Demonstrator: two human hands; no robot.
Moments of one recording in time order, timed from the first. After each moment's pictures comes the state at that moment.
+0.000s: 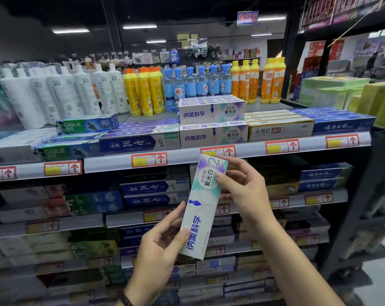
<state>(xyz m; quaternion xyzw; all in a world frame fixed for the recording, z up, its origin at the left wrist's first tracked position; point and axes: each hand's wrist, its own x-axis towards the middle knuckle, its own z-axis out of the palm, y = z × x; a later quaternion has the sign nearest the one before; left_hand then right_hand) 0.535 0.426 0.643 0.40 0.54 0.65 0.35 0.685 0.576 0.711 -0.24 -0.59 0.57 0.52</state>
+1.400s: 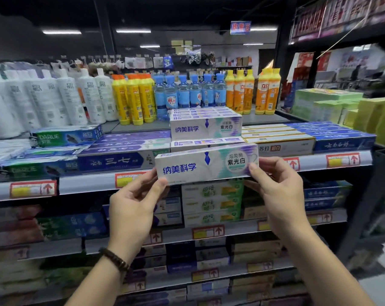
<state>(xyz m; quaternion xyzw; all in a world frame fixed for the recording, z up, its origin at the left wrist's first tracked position) 0.486 0.518 0.728 0.38 0.51 0.75 0.18 0.714 0.651 0.736 -0.28 -0.55 0.48 0.63</state>
